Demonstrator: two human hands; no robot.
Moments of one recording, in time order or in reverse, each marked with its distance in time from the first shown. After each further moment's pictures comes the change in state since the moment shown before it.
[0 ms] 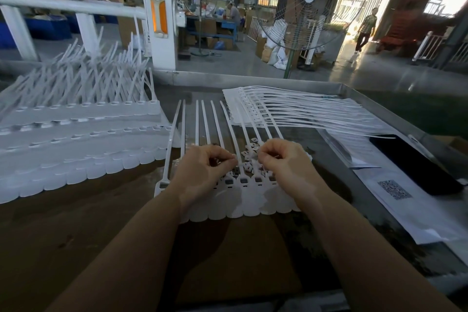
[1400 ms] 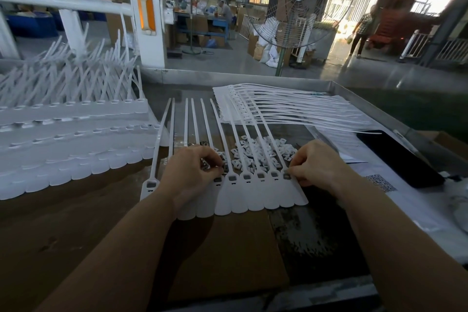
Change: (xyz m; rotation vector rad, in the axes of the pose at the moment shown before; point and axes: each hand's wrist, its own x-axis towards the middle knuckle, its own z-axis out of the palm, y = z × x) left_hand 0.000 -0.004 0.004 0.294 -0.023 0.024; right_hand 0.009 0.026 -0.059 -0.444 -0.062 0.222
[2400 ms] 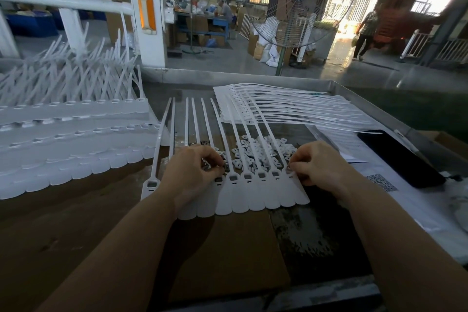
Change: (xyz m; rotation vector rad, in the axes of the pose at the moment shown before) left_hand 0.000 -0.002 0.001 0.014 0.014 0.011; right_hand -0.004 0.004 -0.002 0.092 0.011 -0.057
